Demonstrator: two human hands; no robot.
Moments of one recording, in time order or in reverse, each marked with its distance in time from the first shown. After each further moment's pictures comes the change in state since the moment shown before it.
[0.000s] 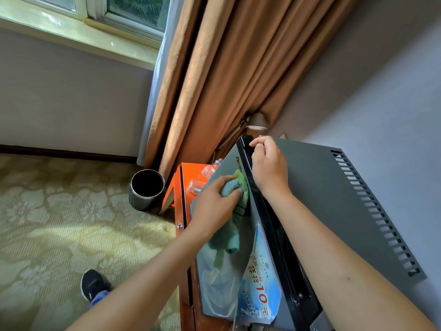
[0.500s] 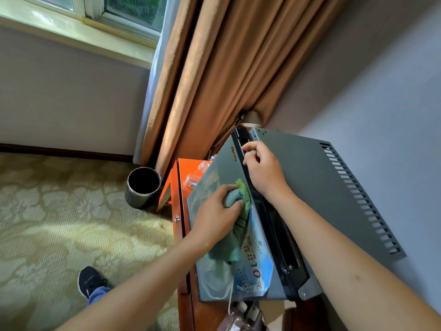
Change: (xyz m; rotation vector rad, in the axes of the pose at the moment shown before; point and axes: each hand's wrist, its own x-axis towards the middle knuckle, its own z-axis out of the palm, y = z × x) left_hand -0.052 -0.012 0.014 0.070 -0.058 0.042; right_hand -0.043 0.005 -0.023 0.038 -0.160 -0.056
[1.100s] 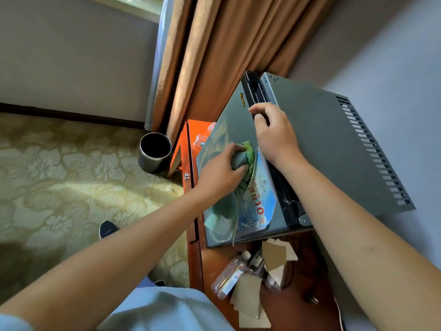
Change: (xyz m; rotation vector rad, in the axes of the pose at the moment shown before) left_hand -0.032 -0.023 0.015 0.245 0.003 0.093; right_hand -0.057 0.012 -0.003 -0.076 0.015 -0.167
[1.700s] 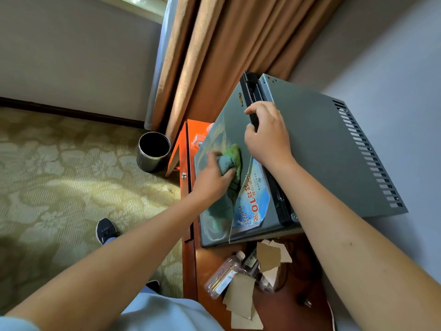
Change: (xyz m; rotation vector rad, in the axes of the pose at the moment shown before) left_hand -0.008 -0.023 0.024 -0.114 0.029 -0.212; right_hand -0.005 0.007 0.007 -0.237 0.024 -0.149
